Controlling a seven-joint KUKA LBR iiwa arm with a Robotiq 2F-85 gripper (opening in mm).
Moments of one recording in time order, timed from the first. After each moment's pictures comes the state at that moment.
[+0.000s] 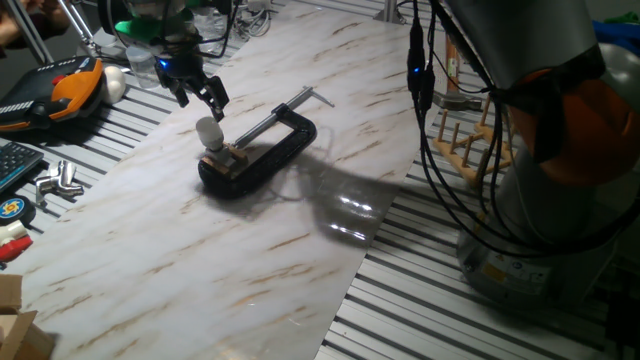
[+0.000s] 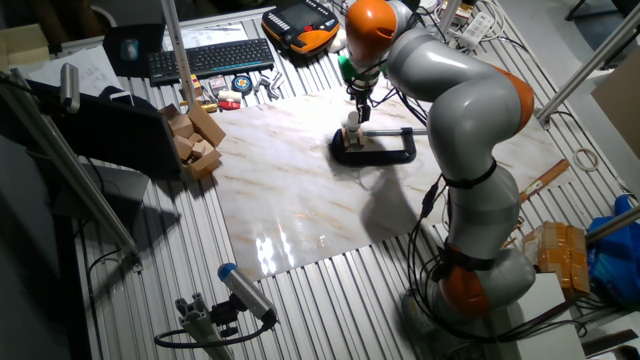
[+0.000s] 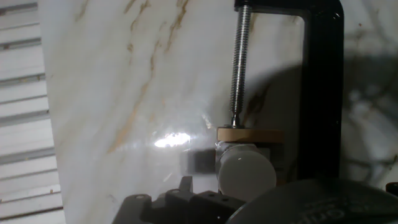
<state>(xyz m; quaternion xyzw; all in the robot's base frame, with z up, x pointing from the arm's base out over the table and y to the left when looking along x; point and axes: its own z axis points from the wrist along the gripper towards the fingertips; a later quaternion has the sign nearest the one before) 0.644 0.034 0.153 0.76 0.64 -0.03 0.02</state>
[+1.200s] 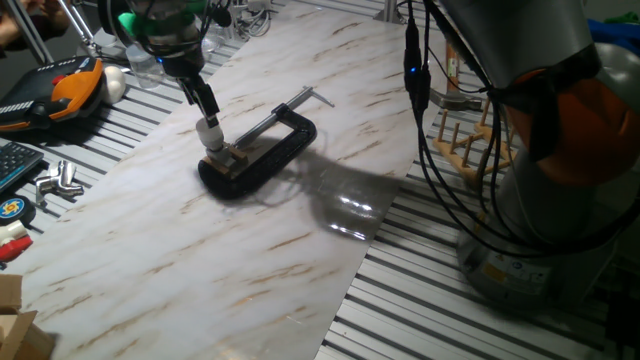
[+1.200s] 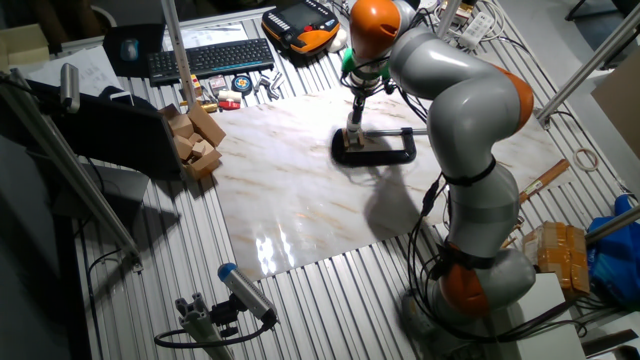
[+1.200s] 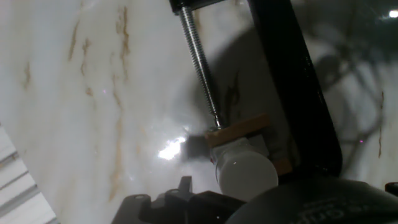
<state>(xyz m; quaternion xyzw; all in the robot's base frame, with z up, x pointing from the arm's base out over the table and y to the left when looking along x) 0.644 0.033 0.147 0.88 0.47 -0.03 0.01</state>
